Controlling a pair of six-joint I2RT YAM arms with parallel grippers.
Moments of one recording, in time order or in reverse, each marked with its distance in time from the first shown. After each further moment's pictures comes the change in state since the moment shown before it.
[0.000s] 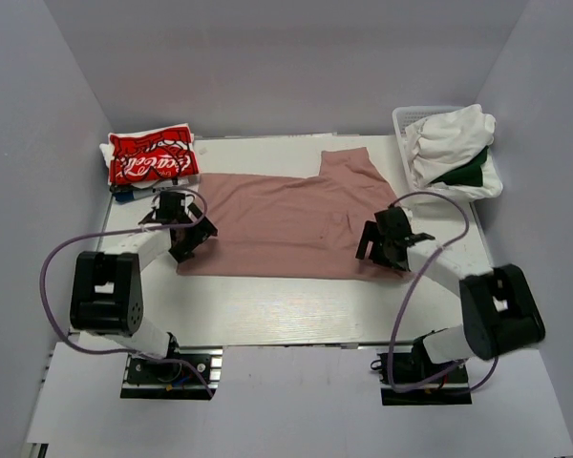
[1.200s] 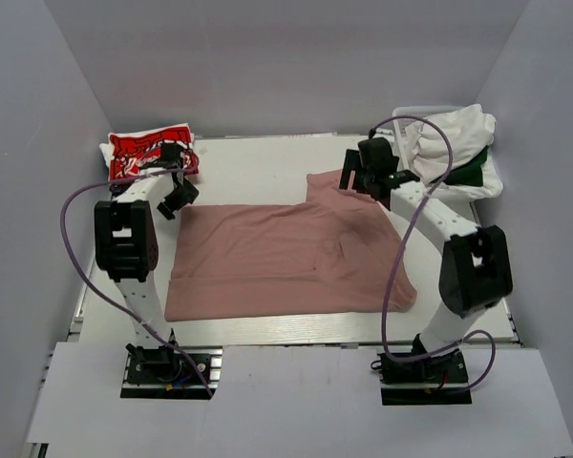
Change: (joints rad) left arm 0.046 0.386 0.612 -0.349 -0.323 -0.041; right arm 0.042 0.202 0.578 -0.040 0.096 -0.144
